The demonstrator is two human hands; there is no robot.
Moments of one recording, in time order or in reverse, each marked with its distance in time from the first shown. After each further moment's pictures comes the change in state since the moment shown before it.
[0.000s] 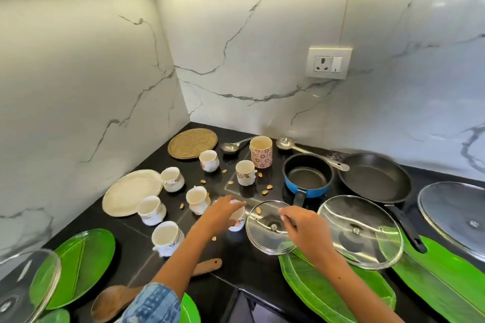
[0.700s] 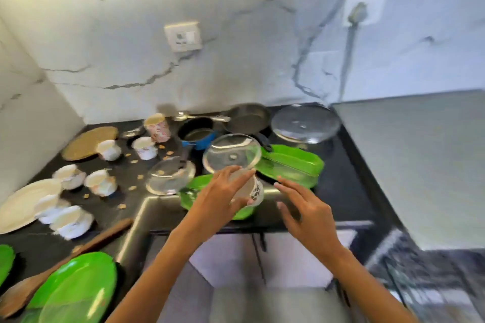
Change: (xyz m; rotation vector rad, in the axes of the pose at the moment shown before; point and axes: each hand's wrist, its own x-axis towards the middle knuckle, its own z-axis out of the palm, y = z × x) left_hand -0.152 0.305 -0.011 -0.266 0.383 0.585; right_hand -0.268 0.024 -0.193 -0.034 0.356 0.182
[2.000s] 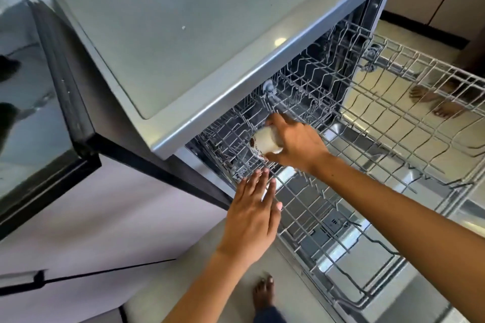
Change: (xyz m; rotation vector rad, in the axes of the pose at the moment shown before) left_hand 0.012 0.264 0.506 0.113 -0.420 0.474; right_hand -0.277 0.385 -0.168 -0.493 -0.305 0.680
